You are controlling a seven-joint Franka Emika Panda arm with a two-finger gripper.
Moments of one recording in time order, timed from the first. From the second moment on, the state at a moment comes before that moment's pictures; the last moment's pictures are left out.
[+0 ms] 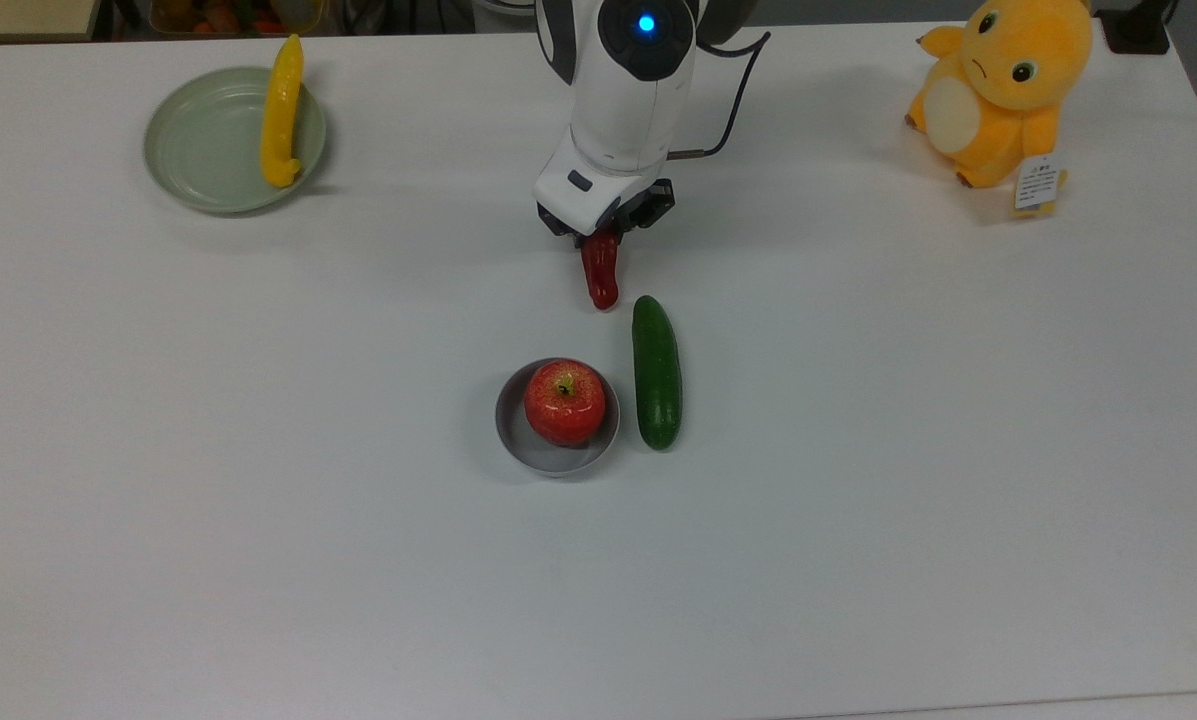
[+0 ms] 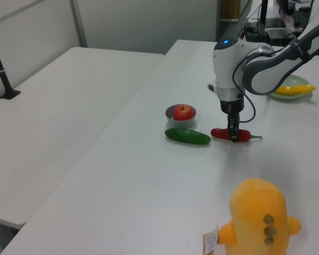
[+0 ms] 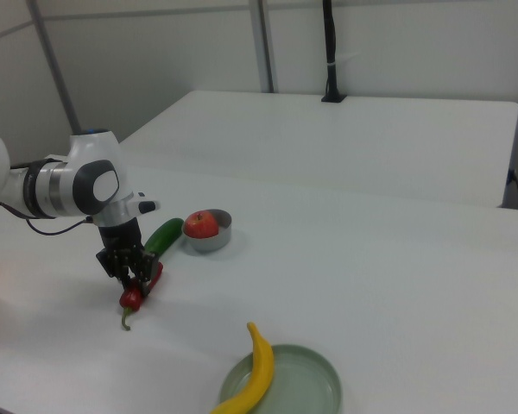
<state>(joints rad) 0.22 0.28 0.06 -2.00 -0.10 2.14 0.12</state>
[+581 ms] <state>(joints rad) 0.22 0.25 0.06 -1.99 -0.10 2.14 0.12</state>
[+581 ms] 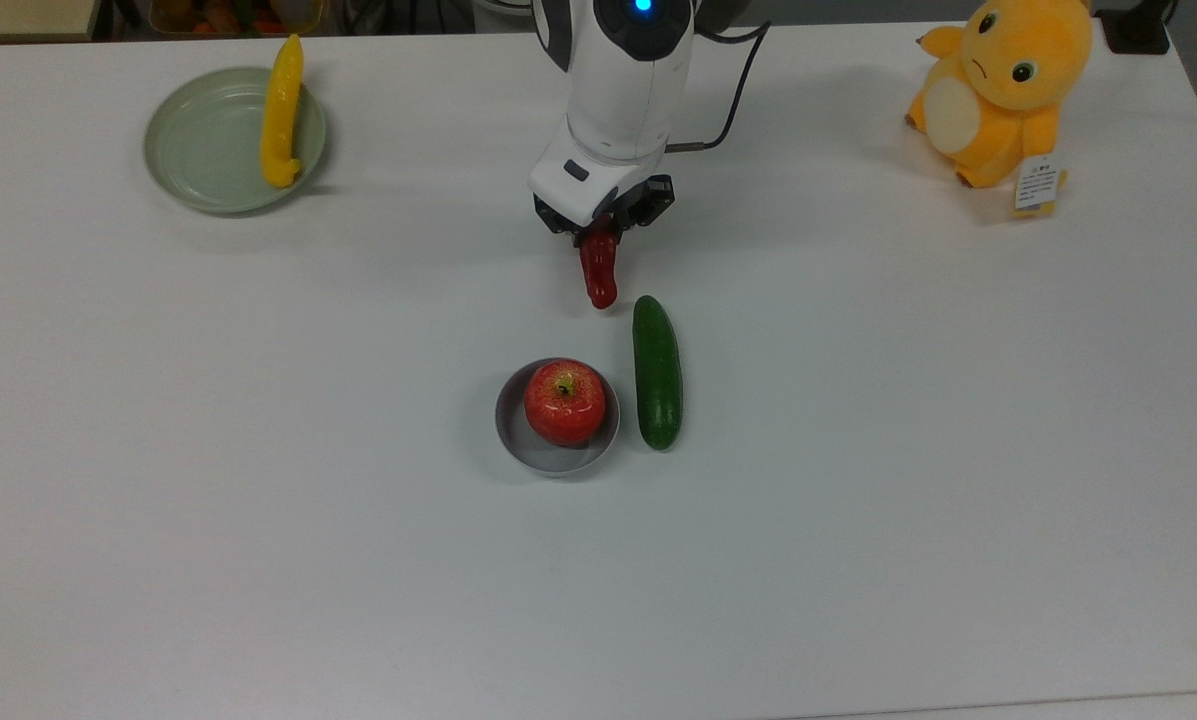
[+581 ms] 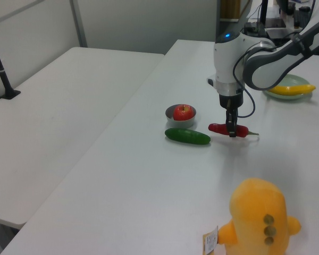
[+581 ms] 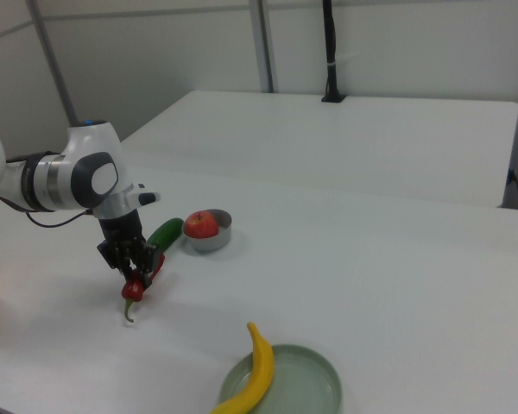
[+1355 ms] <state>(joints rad) 0.10 0.20 0.05 -1.94 -0.13 2.19 0.12</state>
